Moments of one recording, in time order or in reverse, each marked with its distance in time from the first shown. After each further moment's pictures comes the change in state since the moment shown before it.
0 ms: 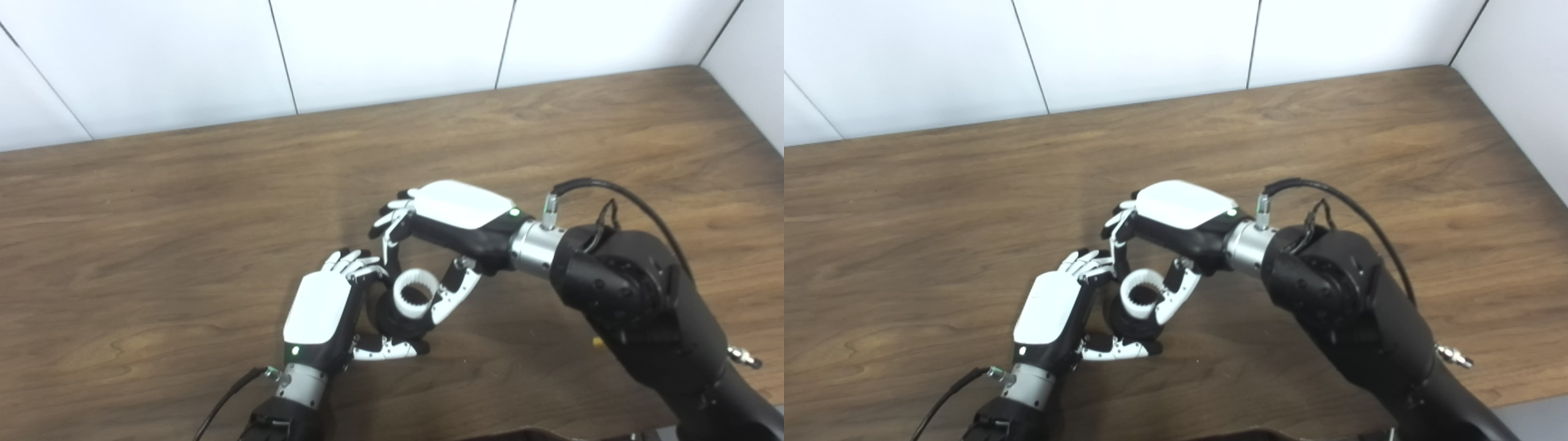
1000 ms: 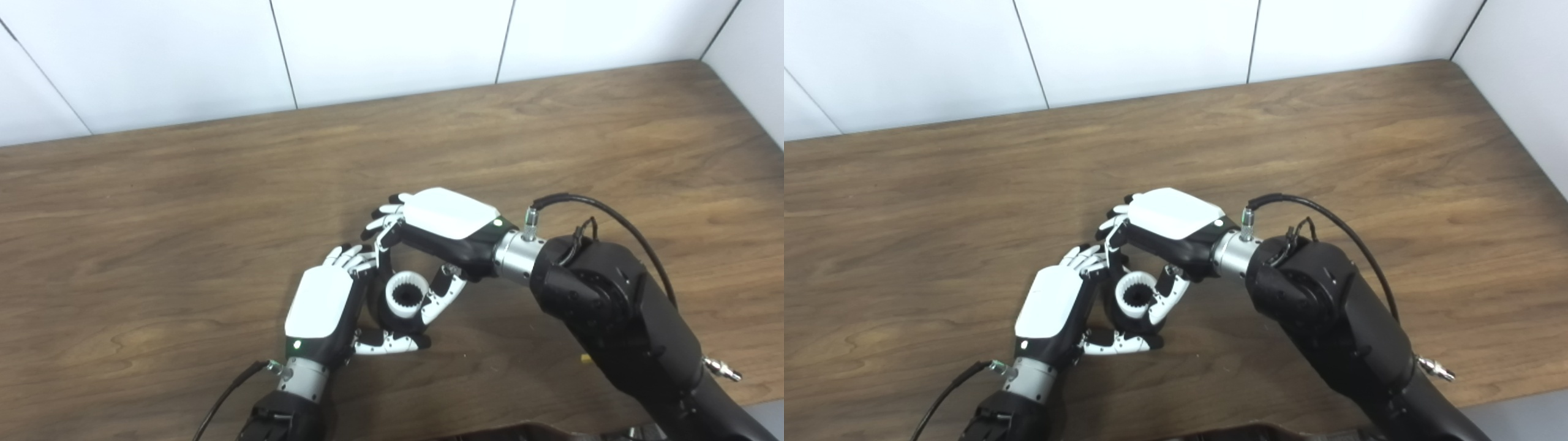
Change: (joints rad) left arm 0.000 -0.005 -0.005 -0.011 0.006 0.014 -0.012; right arm 0.055 0.030 0.001 0.095 -0.053 -0.142 -0.099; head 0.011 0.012
